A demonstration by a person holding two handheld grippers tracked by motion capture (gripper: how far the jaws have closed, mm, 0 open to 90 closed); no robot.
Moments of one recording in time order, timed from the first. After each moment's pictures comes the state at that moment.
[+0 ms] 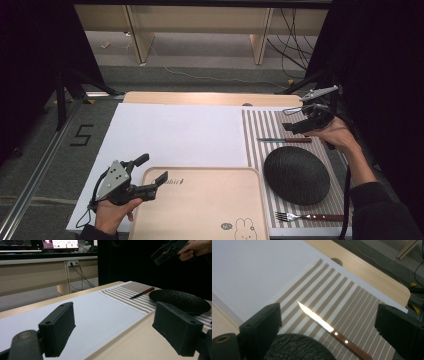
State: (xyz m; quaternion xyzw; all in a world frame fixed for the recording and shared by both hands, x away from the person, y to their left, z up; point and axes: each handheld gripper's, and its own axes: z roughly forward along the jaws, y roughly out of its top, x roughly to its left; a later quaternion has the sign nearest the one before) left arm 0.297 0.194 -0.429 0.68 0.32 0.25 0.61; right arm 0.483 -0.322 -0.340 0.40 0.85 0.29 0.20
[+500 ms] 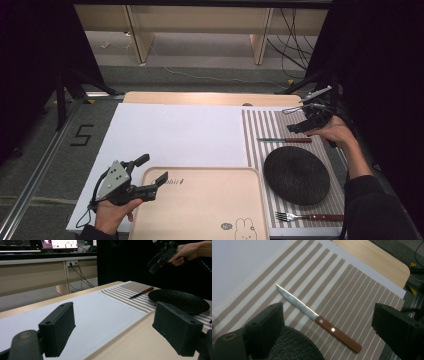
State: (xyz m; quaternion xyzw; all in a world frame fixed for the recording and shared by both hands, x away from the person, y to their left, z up) left arm 0.297 0.194 -0.429 0.68 0.32 0.25 0.61; right arm 0.512 -0.340 -0.367 0.42 0.86 0.23 0.18
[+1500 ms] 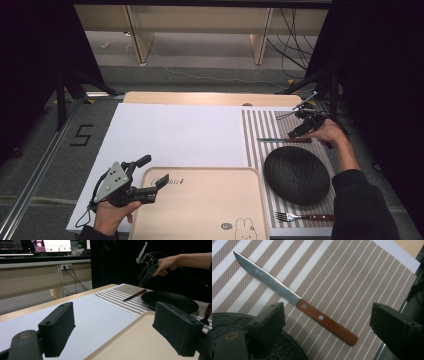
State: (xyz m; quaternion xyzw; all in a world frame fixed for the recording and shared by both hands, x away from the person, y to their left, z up) left arm 0.294 0.194 -0.428 0.68 0.30 0.24 0.63; right arm 0.540 -0.343 -0.412 0.45 0.87 0.12 0.15
